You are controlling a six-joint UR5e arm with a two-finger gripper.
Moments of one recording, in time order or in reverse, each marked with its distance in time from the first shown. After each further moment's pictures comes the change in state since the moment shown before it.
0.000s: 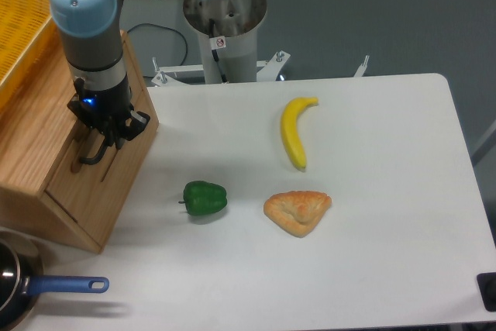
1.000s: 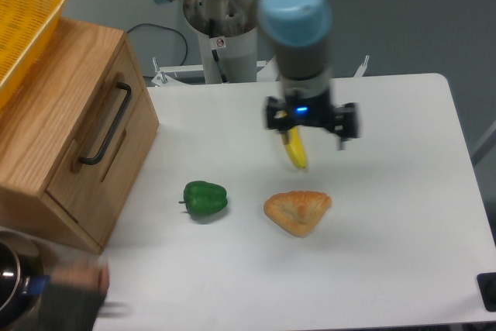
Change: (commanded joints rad) arm 0.586 -0.066 -0.005 0.090 0.183 0.682
